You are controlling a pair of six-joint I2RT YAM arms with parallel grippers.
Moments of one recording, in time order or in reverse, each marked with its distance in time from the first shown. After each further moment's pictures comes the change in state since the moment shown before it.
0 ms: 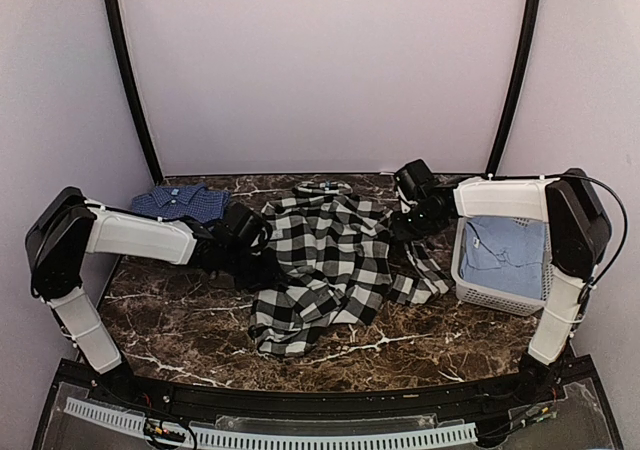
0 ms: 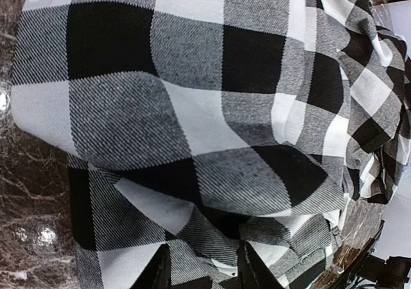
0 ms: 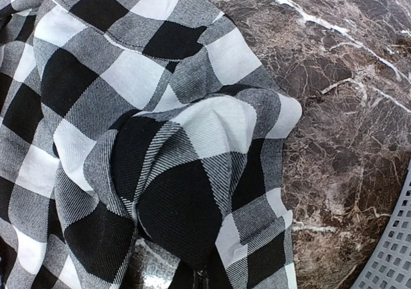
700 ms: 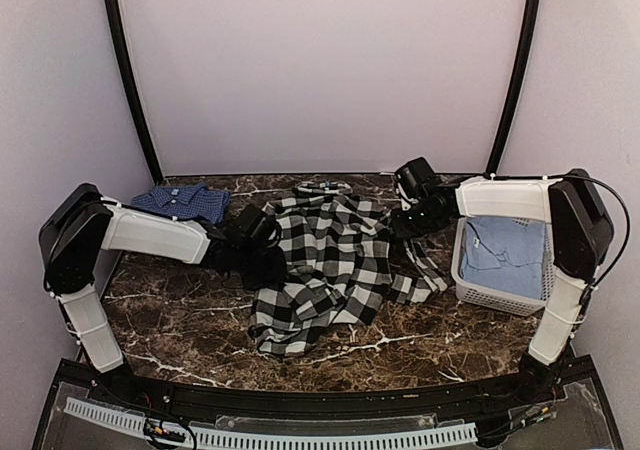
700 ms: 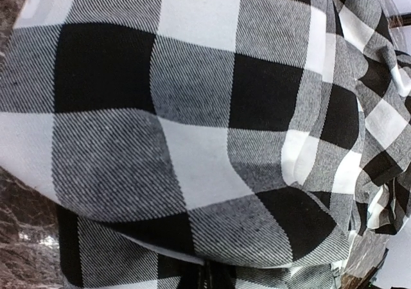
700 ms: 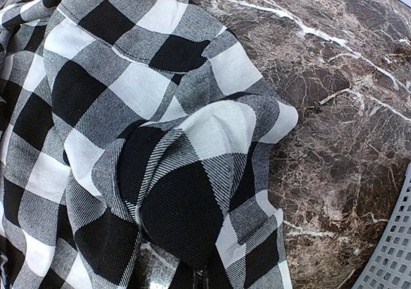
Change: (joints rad) left arm -0.031 0.099 0.061 0.022 -0.113 -0.076; right arm -0.002 -0.016 -0.006 0.027 -0.002 -0.004
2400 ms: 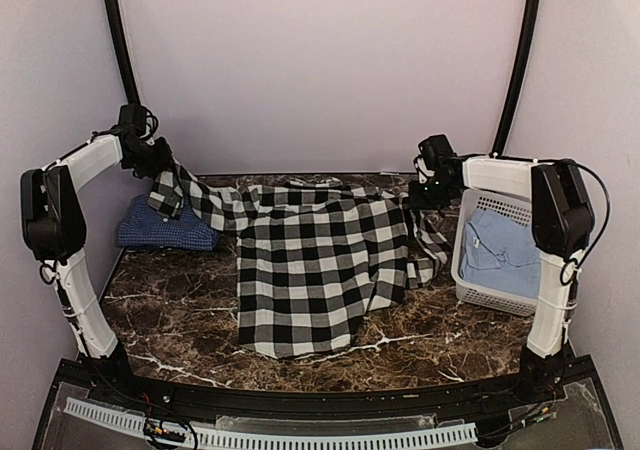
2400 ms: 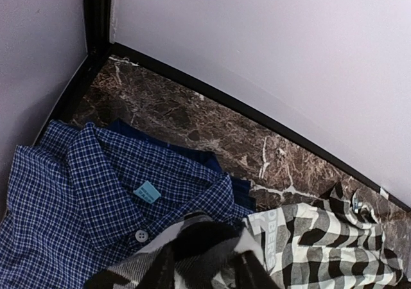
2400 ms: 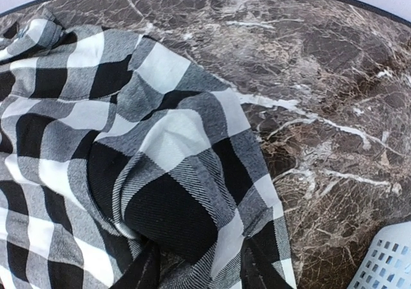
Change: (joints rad) left arm 0.832 0.102 0.673 -0.326 0.040 0.539; right arm -0.226 0.194 0.270 -0.031 -0.115 -0.072
